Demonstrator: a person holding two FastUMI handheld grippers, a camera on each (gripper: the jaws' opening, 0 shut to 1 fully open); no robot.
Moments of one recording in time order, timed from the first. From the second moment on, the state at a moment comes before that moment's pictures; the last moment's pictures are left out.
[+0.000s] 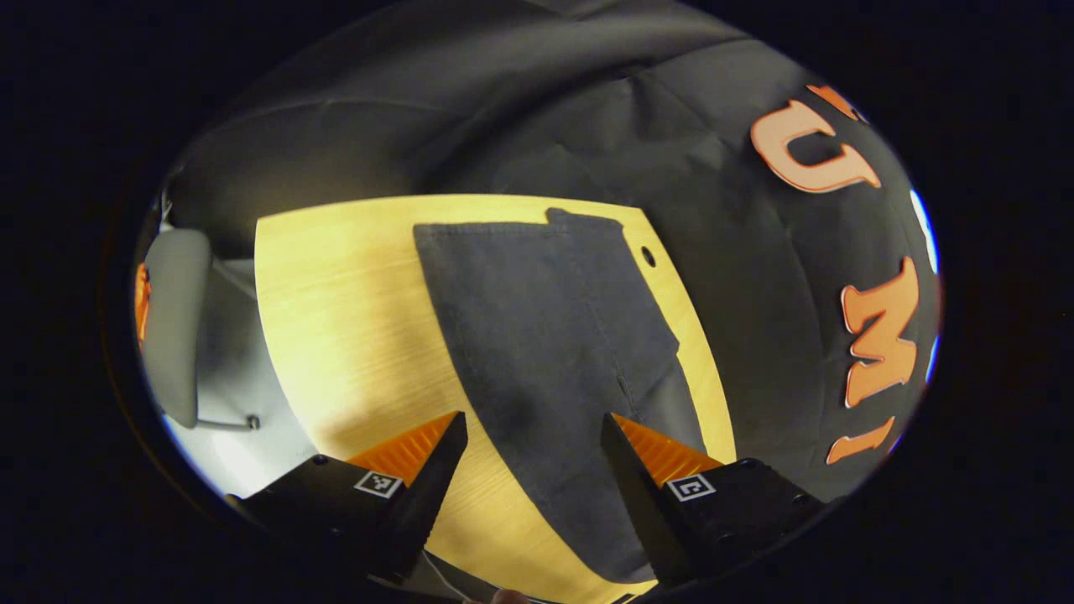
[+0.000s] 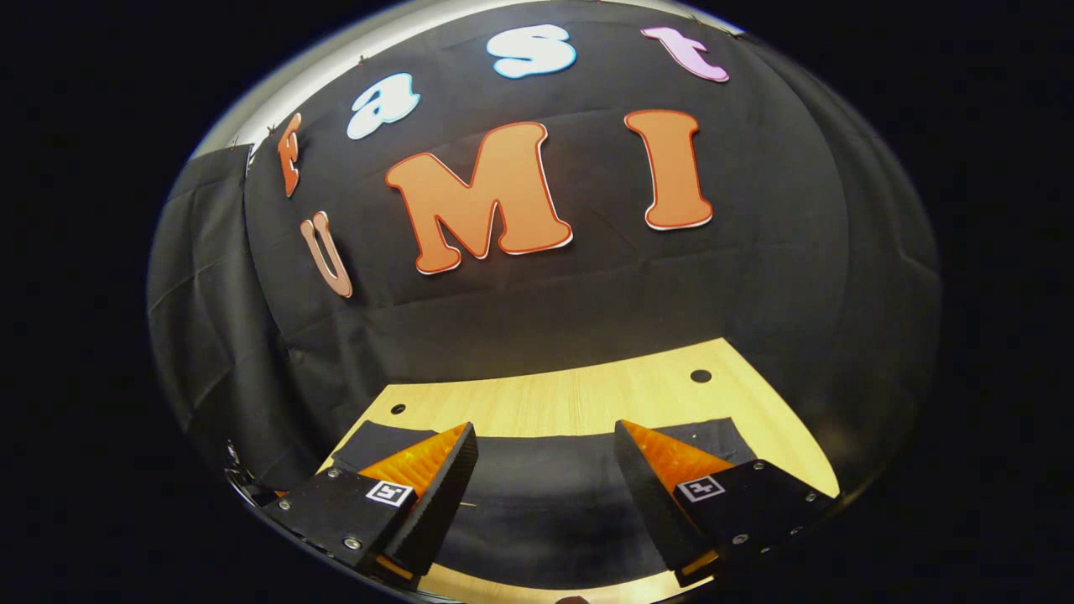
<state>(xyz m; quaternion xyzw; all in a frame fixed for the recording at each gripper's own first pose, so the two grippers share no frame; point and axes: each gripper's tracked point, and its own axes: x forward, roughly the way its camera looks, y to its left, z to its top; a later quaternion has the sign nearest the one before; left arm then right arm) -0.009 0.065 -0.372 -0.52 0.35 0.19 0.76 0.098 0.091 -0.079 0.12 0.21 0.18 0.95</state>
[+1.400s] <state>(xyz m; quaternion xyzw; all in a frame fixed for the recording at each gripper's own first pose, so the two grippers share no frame) 0.120 0.052 -0.451 -0.66 0.36 0.14 0.64 0.116 0.076 -0.117 0.21 0.30 0.12 0.92</state>
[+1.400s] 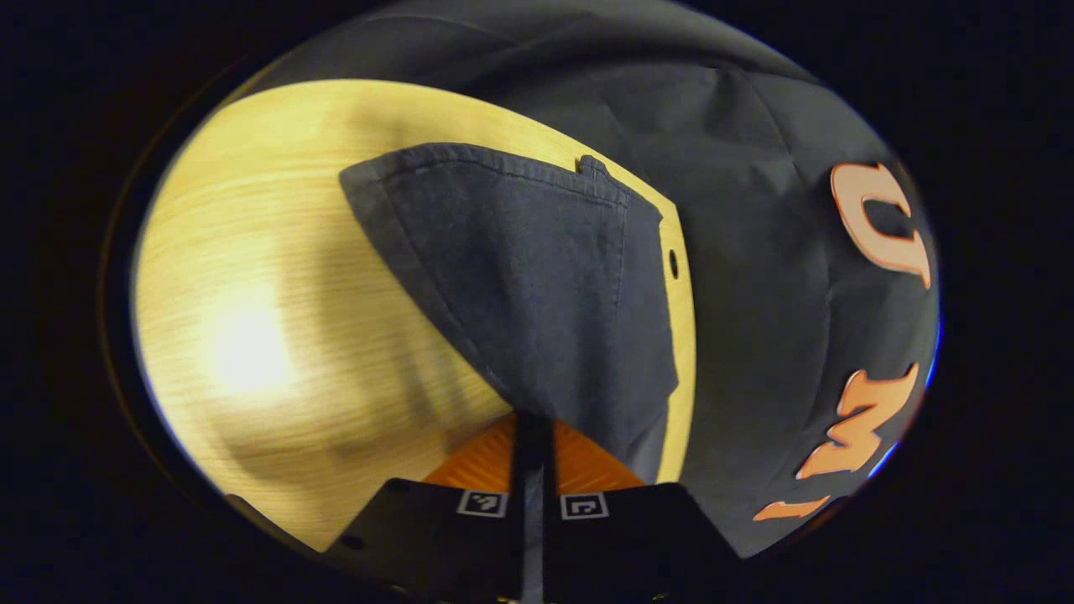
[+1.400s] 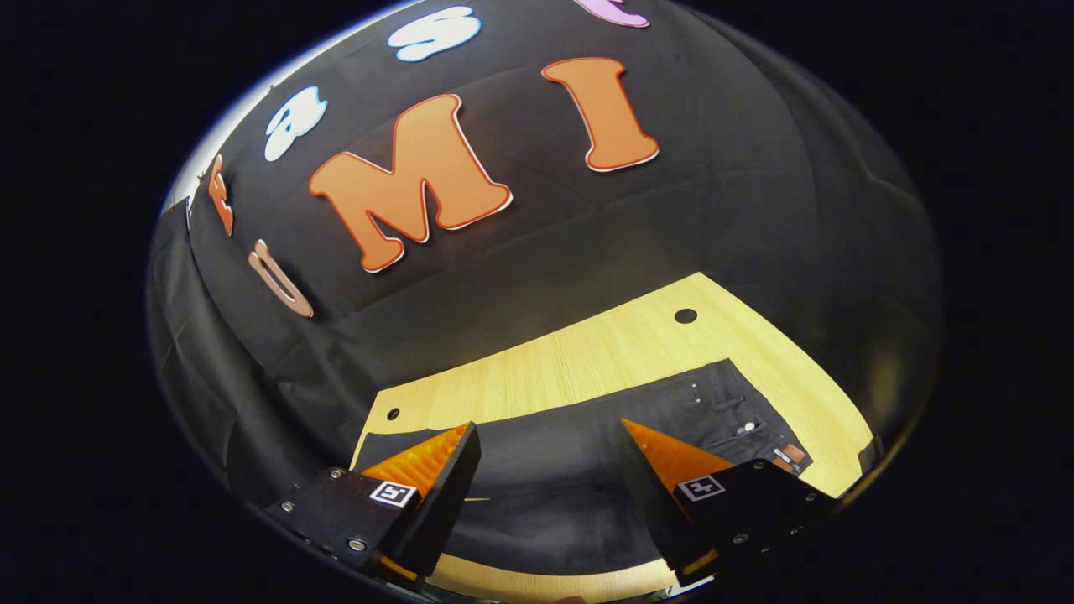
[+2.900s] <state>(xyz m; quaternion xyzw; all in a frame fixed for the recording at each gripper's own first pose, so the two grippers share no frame) 0.078 0.106 -0.395 -0.62 0.39 0.16 0.66 0.020 -0.076 -0.394 0.47 0.49 -0.09 0.73</state>
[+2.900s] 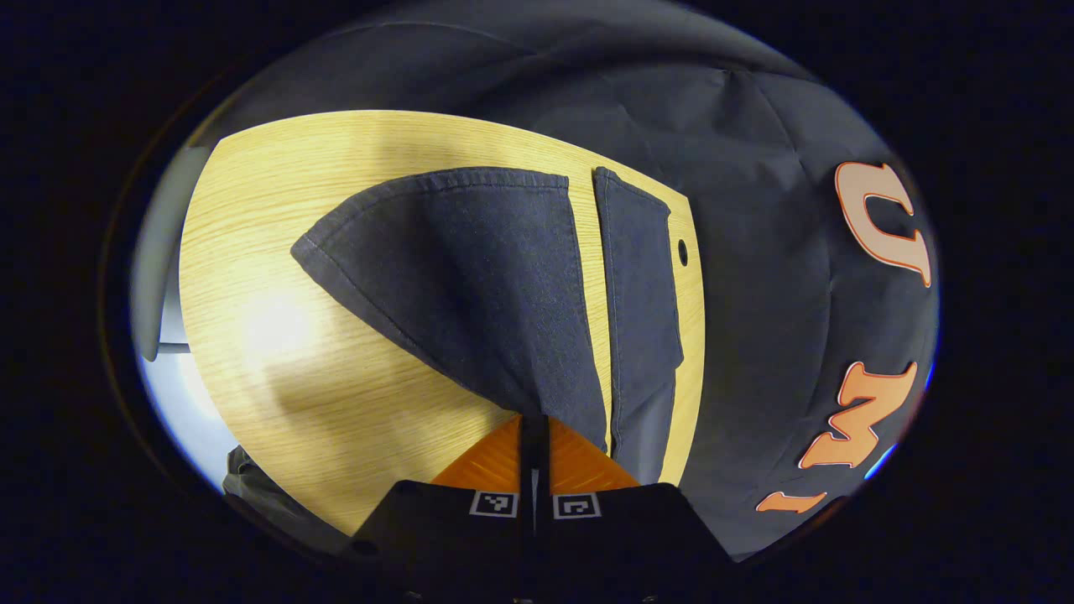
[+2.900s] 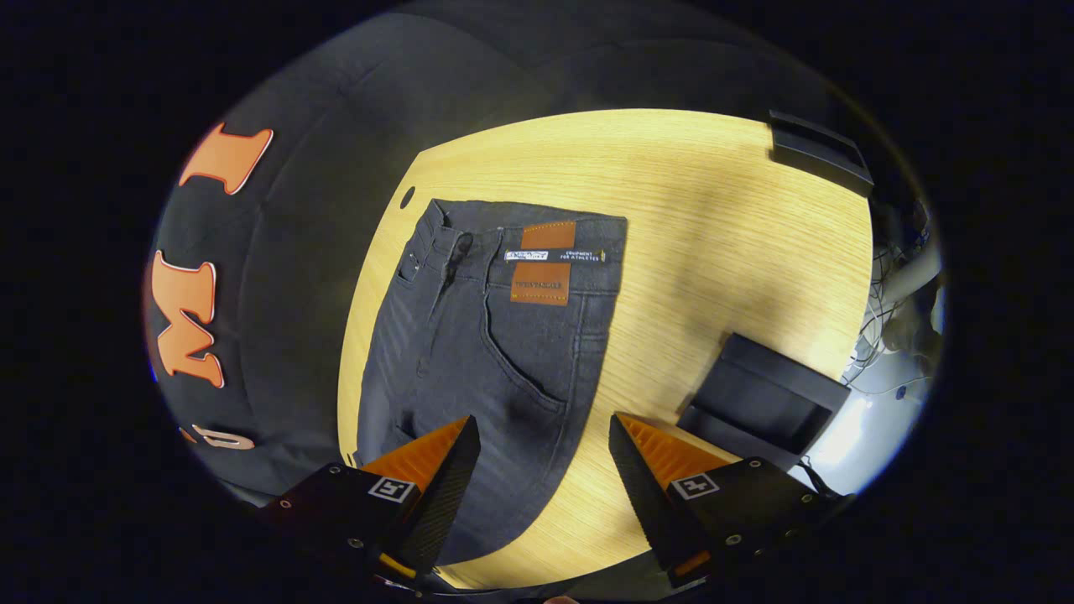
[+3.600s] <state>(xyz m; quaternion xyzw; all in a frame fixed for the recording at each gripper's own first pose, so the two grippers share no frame) 0.079 0.107 -0.394 -0.61 0.40 0.17 0.67 0.062 -0.060 -0.407 0.48 0.45 -0.11 0.74</state>
